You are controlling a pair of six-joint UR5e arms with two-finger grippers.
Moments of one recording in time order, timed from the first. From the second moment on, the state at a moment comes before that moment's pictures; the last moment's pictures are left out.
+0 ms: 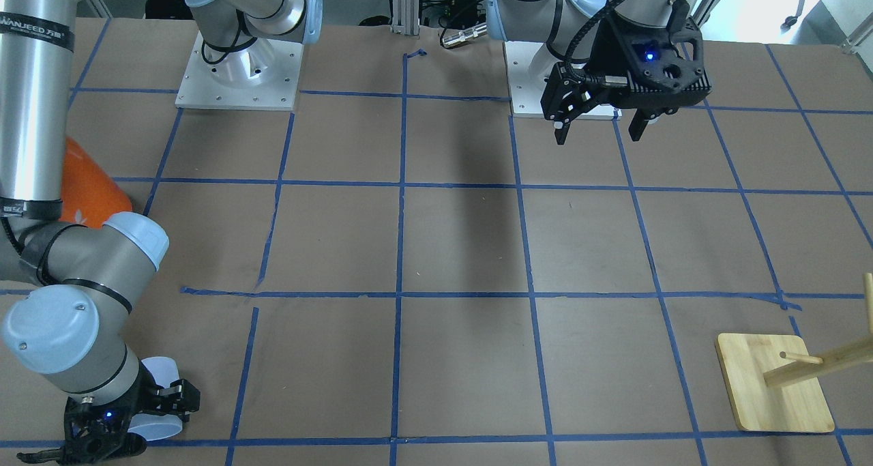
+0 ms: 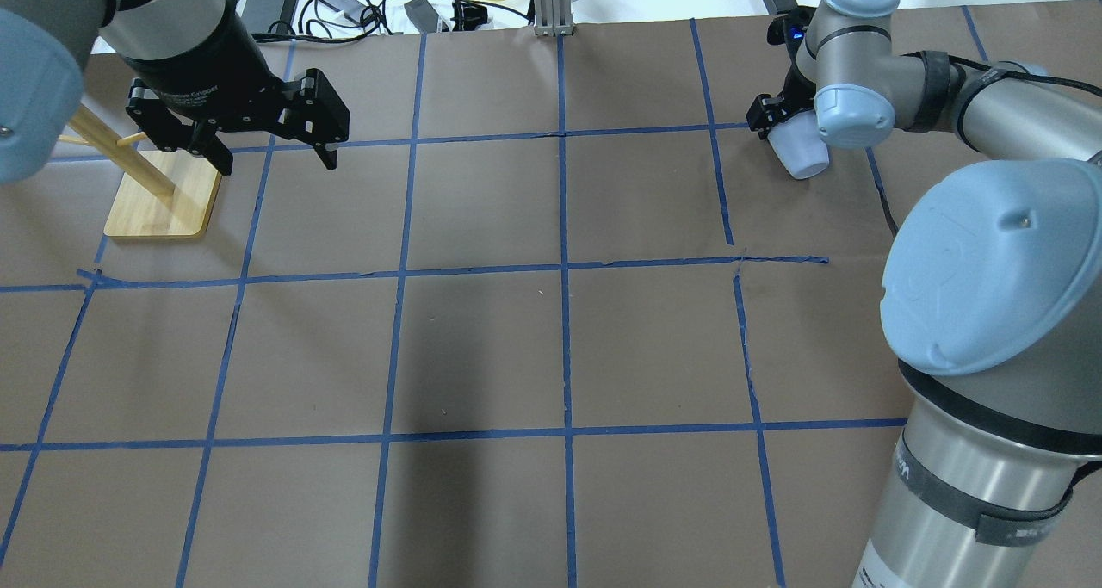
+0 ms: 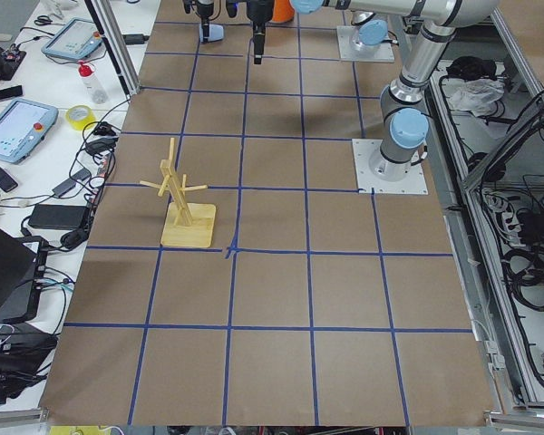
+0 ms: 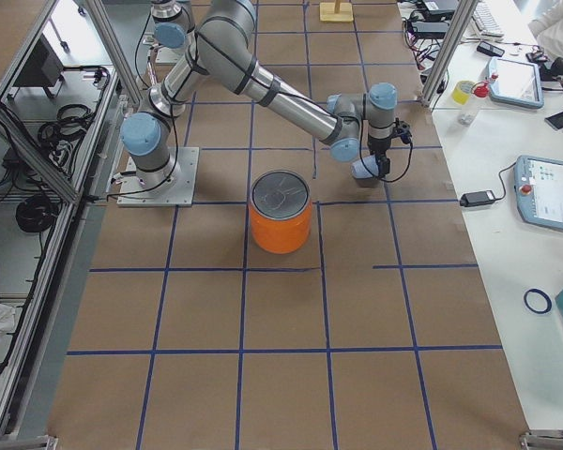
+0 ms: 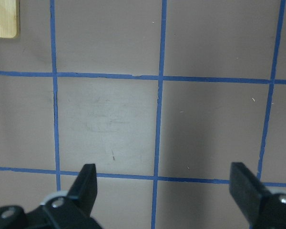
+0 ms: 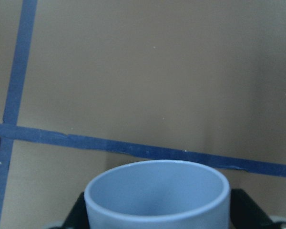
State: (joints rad) left arm -1.61 -1.54 -1.54 -1.57 1.63 -0.09; right arm 1.43 -0.85 1.43 -2.34 -1.61 -0.32
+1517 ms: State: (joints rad) left arm -1.61 -1.54 -1.54 -1.57 1.63 -0.09; right arm 1.53 -0.99 1.44 -2.15 -1.53 -0.41
